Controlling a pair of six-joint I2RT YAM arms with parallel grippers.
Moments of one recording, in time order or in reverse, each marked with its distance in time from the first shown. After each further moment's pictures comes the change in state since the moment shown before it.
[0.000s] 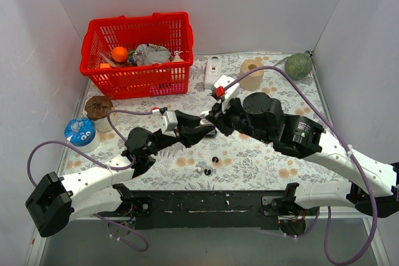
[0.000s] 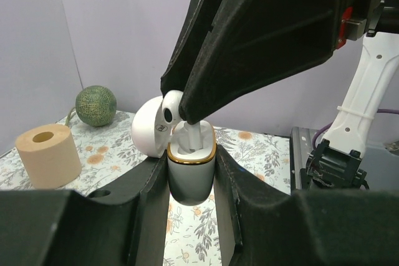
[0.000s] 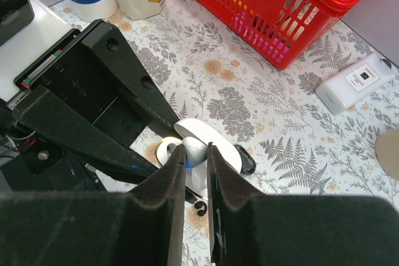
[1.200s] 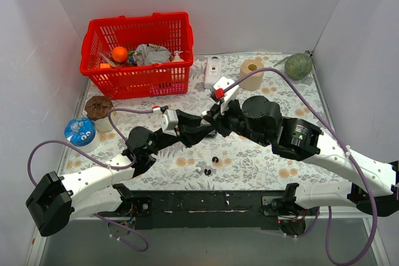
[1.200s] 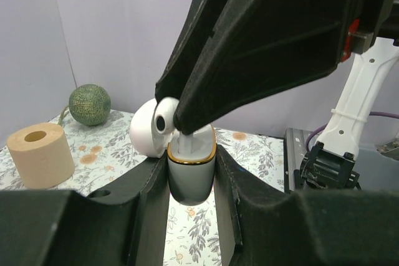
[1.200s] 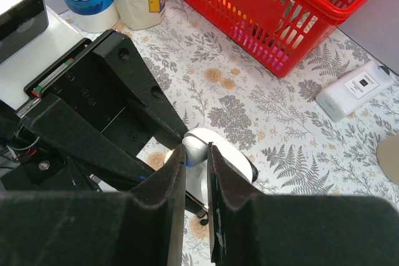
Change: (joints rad) left arm 0.001 0.006 0.012 -0.011 0.001 -0.023; right arm 0.029 -0.009 -0.035 0.068 0.042 0.015
